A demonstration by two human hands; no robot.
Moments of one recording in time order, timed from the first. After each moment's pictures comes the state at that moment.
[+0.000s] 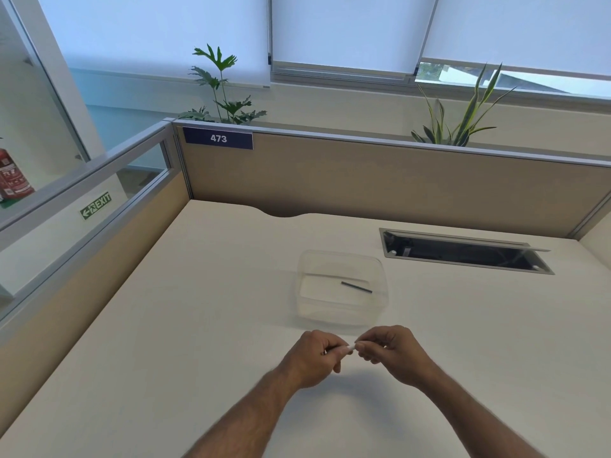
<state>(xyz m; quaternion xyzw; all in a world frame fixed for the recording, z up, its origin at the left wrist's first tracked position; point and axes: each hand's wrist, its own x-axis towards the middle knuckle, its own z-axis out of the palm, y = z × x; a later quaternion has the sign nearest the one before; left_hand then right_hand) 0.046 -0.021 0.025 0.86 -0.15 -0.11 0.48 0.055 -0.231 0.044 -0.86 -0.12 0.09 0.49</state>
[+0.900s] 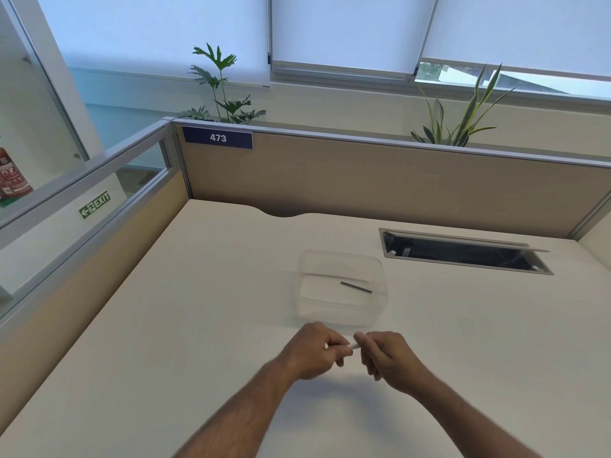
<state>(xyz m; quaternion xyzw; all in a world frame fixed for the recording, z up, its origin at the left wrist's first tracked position) 0.057 -0.018 0.040 0.87 -0.16 -0.15 0.45 0.048 -0.218 0.042 -0.87 -0.10 0.09 0.48</state>
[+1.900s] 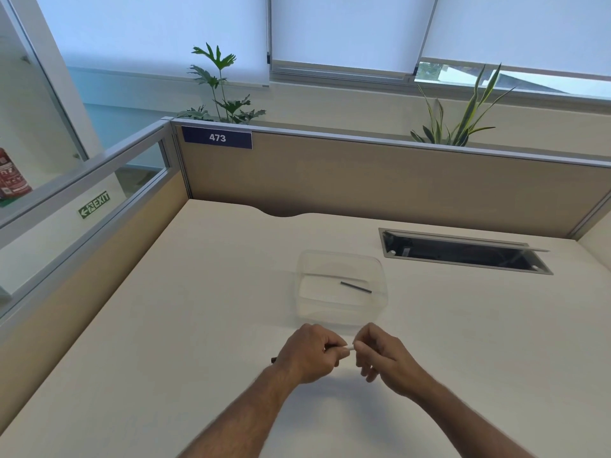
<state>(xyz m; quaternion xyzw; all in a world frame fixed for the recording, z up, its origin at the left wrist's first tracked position) 0.052 -0.018 0.037 0.90 -0.15 -0.09 0.40 0.044 -0.223 0.035 -0.82 -0.11 0.14 0.54</state>
